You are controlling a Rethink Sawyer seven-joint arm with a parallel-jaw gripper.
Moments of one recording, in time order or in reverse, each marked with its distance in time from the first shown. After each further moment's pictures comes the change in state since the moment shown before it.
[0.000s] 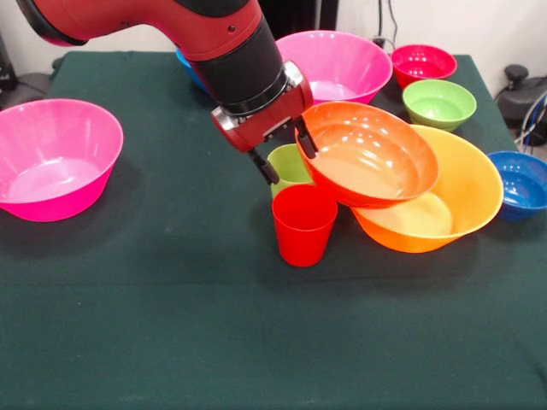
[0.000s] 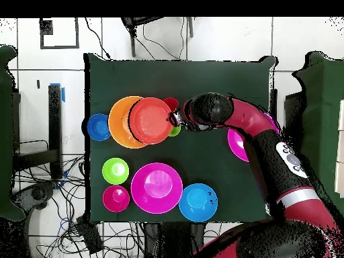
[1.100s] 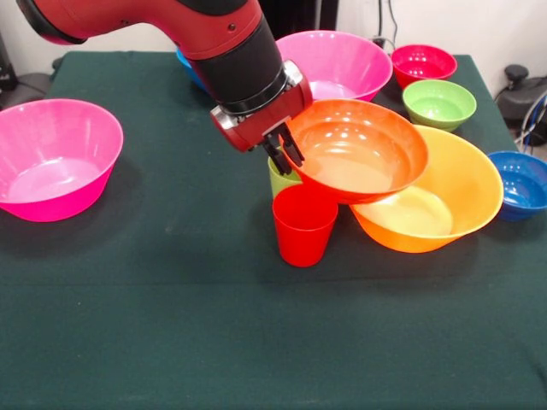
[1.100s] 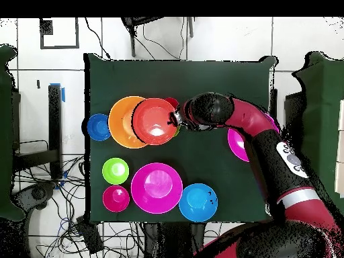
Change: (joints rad) arm 0.000 -0.004 0.001 0.000 -0.002 0.001 0.000
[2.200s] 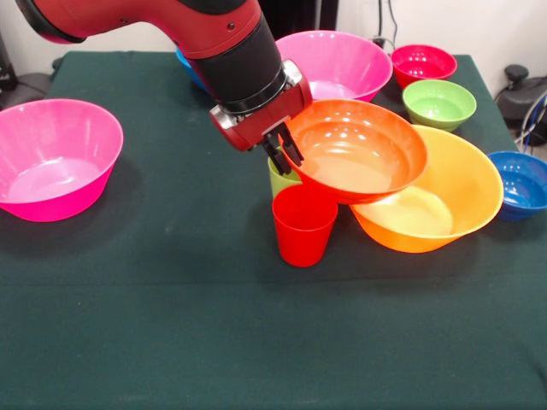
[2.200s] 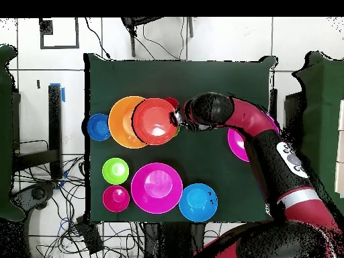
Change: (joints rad) arm 0.000 -0.001 0.000 0.000 0.000 0.000 0.000
